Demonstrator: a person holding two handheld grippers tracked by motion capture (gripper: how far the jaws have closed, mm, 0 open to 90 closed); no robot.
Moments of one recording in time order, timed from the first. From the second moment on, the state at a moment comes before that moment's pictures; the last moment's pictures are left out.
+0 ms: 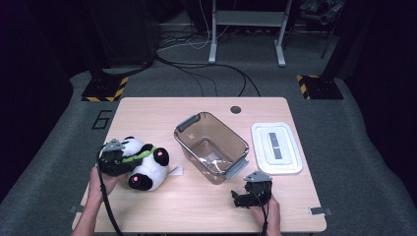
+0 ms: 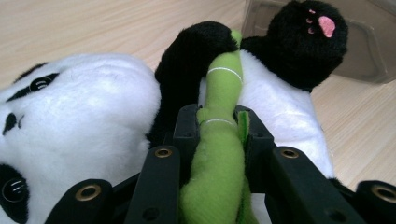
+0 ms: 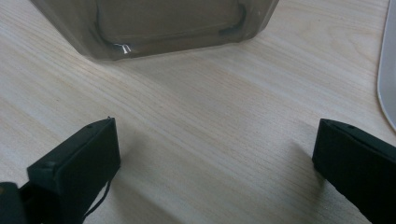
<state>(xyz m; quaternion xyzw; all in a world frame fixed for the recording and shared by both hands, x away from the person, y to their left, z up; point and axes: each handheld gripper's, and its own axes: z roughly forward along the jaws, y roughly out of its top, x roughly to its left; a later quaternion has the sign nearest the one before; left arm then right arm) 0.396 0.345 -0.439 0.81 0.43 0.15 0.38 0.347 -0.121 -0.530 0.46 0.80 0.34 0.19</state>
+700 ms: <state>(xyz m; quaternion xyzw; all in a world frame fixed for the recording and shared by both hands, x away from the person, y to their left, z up) 0.387 0.349 -0.420 0.82 0.39 0.18 0.38 0.347 -0.121 -0.530 0.46 0.80 0.34 0.19</state>
